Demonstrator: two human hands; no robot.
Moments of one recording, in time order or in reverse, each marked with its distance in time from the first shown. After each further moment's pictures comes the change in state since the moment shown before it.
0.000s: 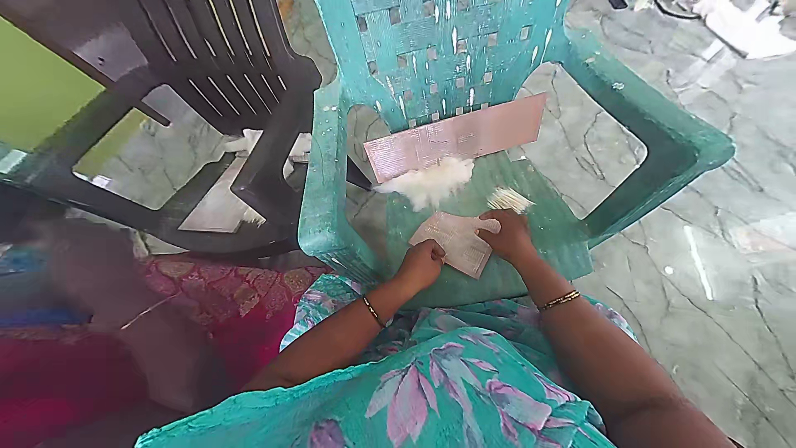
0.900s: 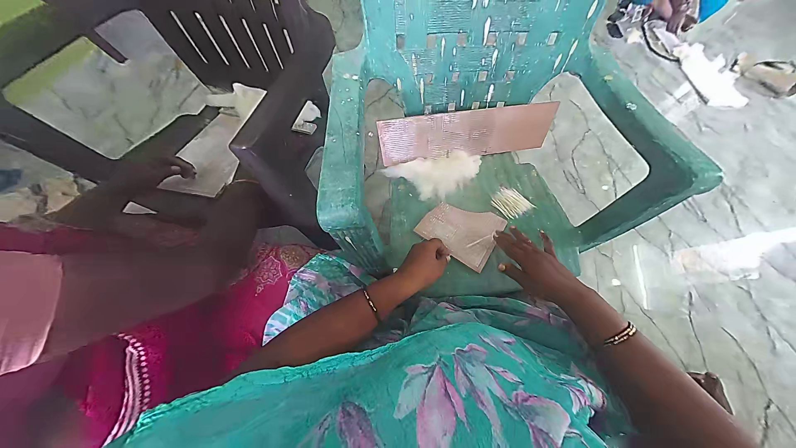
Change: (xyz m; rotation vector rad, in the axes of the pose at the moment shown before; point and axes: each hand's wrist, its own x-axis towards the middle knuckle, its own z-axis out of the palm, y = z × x) left_hand -0.016 -0.013 0.003 -0.035 -0.040 0.103; right_hand -0.065 0.005 -0.048 -0.461 -0.428 -0.313
